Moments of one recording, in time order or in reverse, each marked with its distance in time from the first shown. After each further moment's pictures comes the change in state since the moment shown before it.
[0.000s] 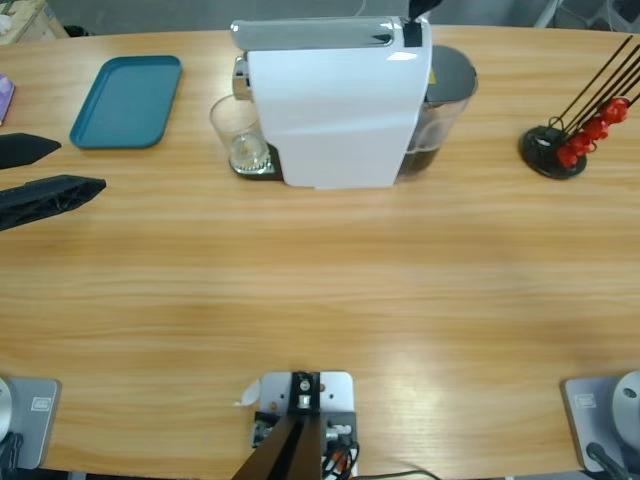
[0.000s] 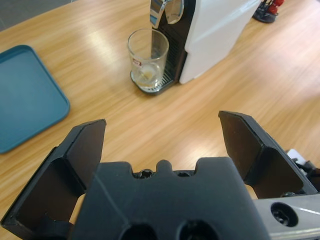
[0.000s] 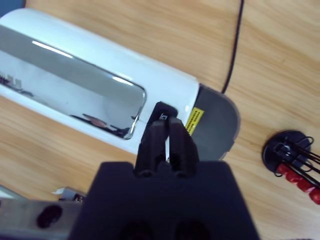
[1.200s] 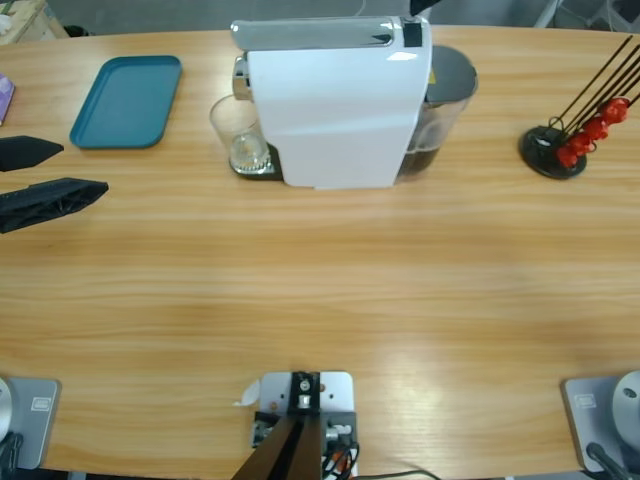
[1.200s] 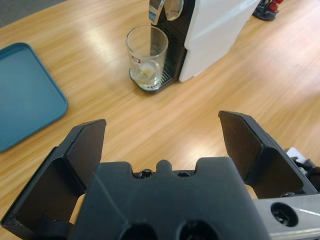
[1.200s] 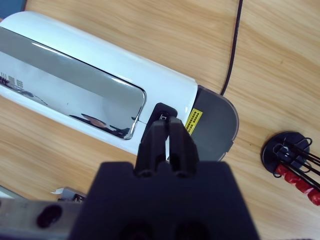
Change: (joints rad) arm 0 0.000 0.004 0.004 0.000 -0.003 0.000; arm 1 0.000 0.000 0.002 0.000 0.005 -0.005
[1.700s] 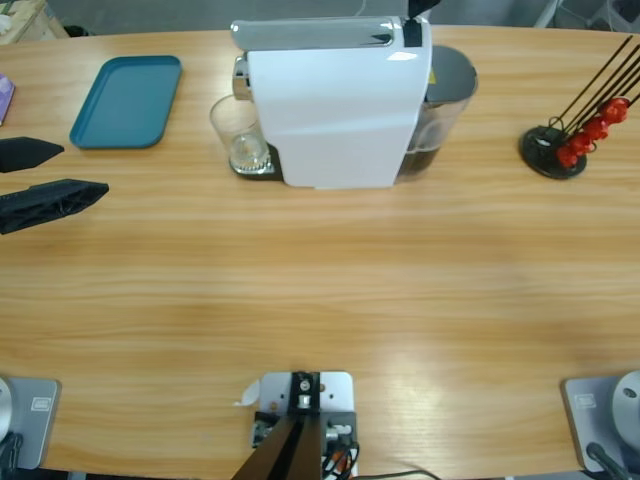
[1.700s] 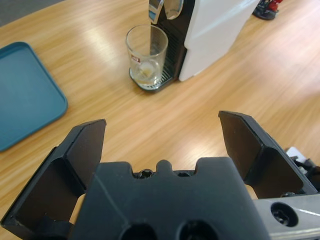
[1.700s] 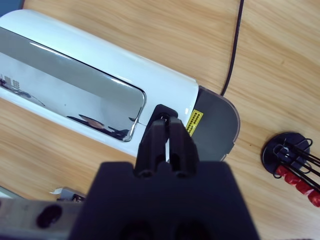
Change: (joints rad) arm 0 0.000 0.000 0.002 0.000 -0.001 0.000; arm 1 0.000 0.008 -0.001 0.000 0.001 -0.005
